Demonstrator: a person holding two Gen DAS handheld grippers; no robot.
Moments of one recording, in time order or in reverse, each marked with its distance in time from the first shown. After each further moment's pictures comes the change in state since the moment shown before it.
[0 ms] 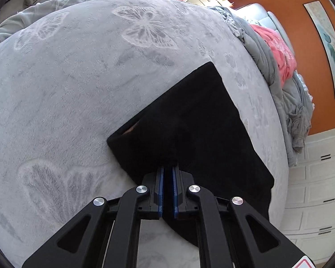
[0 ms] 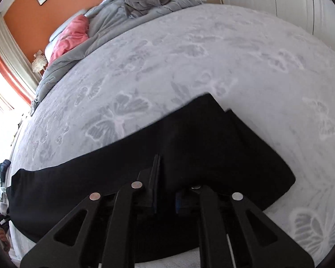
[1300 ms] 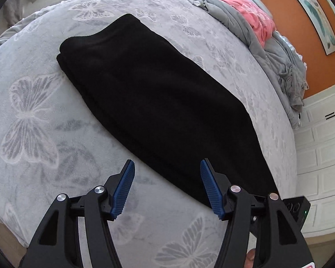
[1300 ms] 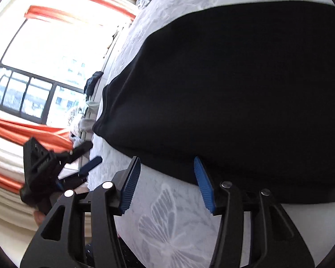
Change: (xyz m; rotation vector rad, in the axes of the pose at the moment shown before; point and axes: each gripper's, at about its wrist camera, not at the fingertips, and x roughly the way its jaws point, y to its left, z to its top) left arm -0.026 -0.102 -0.130 0.194 0.044 0.050; right arm 0.044 0.353 -0.198 -0.147 0.567 0.652
